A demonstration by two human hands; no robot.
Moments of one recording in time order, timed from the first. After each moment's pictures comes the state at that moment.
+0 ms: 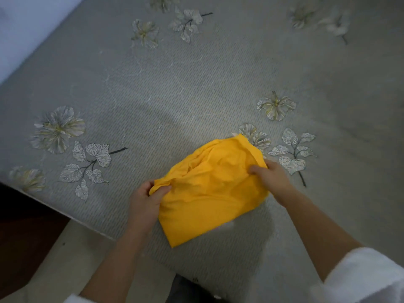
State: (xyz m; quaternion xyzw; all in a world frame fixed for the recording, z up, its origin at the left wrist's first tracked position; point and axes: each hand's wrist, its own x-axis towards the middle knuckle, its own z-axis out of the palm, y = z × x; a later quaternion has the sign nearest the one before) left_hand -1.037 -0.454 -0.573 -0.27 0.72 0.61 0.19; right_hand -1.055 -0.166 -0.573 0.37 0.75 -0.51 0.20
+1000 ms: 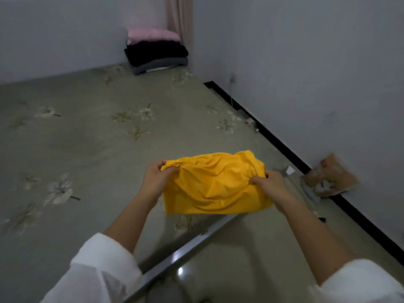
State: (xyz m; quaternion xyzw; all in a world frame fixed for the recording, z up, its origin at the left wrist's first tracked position) left_hand -0.625 0.012 -0.323 0.30 0.72 0.50 0.38; right_hand -0.354 0.110 -0.299 0.63 0.59 -0.46 -0.19
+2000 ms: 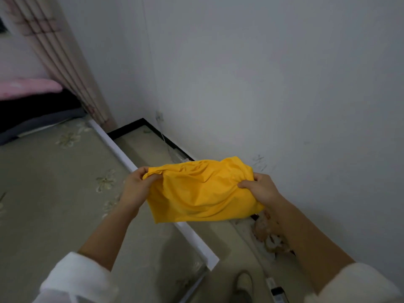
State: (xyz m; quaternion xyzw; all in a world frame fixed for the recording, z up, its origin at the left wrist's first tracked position) left_hand -0.357 0.587 -0.301 0.40 0.69 0.47 0.38; right_hand -0.057 0.646 -0.284 0.65 0.53 -0.47 -0.26
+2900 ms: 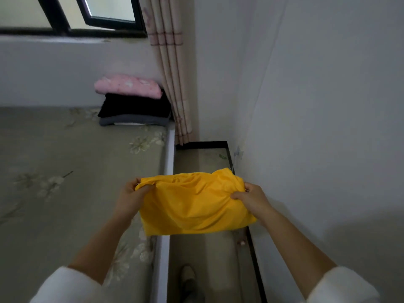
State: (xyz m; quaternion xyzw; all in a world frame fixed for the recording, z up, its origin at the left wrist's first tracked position) left_hand -0.488 0.855 -0.311 0.11 0.79 0.56 0.20; right_hand -0.303 1.104 -0.321 0.41 0.71 -0.57 -0.04
